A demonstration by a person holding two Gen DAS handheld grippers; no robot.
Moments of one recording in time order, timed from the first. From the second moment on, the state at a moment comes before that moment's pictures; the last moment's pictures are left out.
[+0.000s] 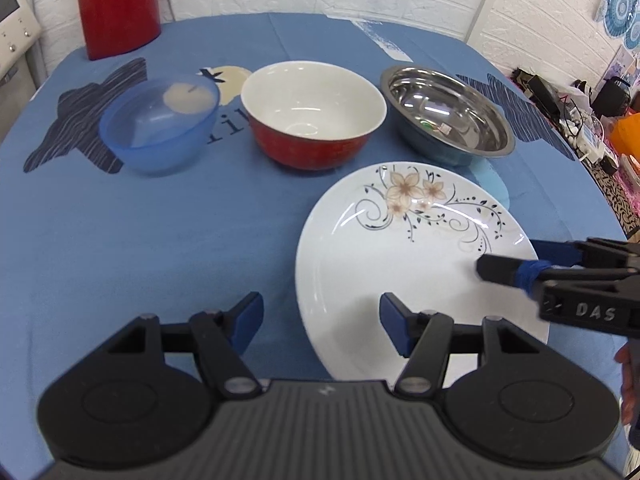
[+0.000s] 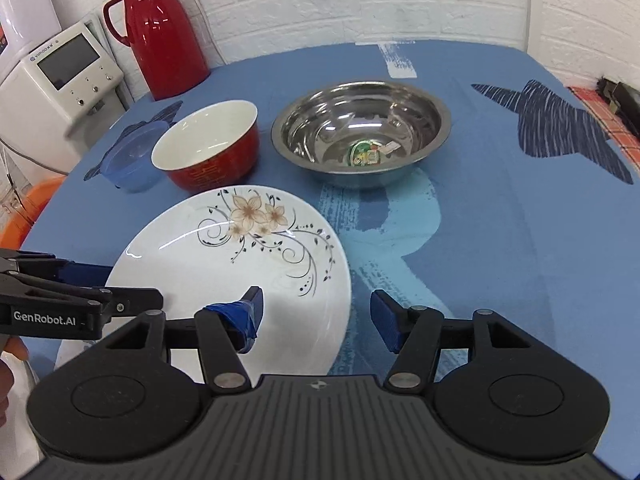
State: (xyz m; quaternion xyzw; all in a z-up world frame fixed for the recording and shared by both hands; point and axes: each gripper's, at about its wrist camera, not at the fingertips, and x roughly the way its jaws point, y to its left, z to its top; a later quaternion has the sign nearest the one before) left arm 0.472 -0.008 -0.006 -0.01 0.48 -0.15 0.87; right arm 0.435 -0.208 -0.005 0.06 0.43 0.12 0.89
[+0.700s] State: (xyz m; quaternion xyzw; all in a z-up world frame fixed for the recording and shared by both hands) left arm 0.466 -0.014 -0.011 0.01 0.46 -0.15 0.88; right arm 0.422 -0.192 -0.011 0.01 0.41 0.14 0.90
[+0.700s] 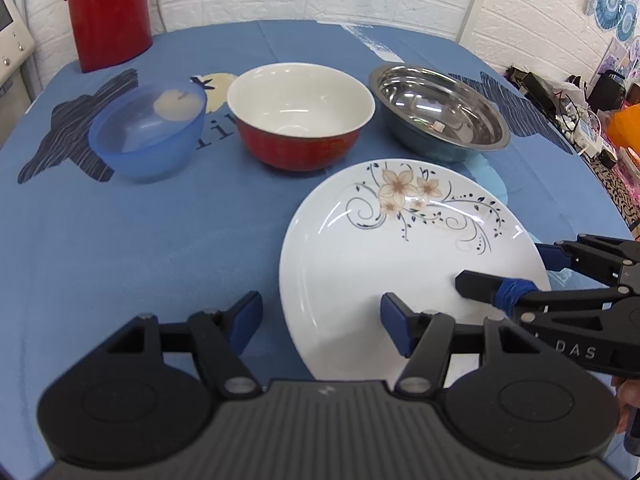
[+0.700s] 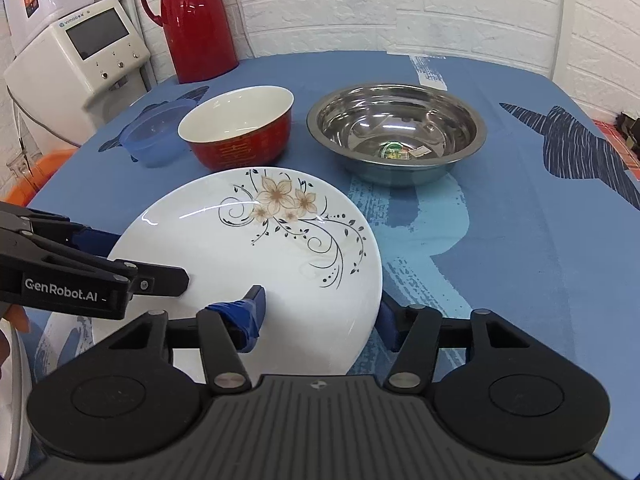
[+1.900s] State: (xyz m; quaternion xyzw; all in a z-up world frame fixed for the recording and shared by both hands) left arm 0.380 0.052 0.053 -0.04 0.42 -0.14 0.90; right arm 0.345 -0.150 0.044 0.08 0.37 0.15 0.92
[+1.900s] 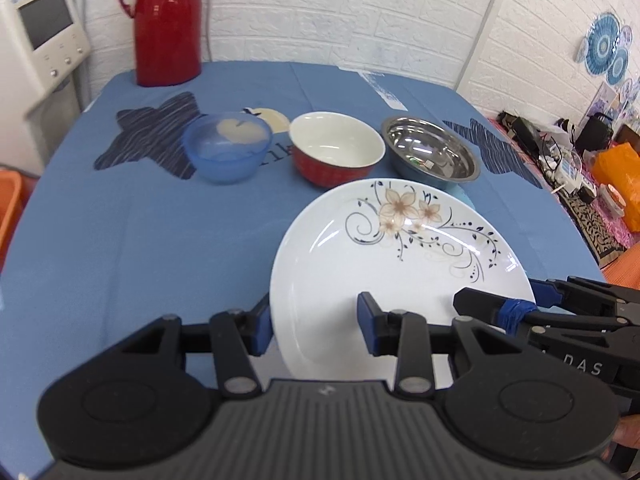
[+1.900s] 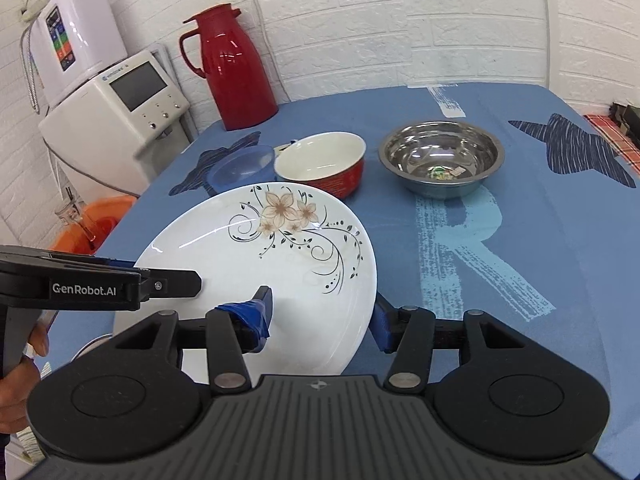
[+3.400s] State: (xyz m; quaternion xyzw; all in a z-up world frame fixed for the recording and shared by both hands) left arm 0.245 0.178 0.016 -0.09 0.38 -0.10 0.91; right arm 0.238 -0.062 0.004 0.21 0.35 0.19 0.89
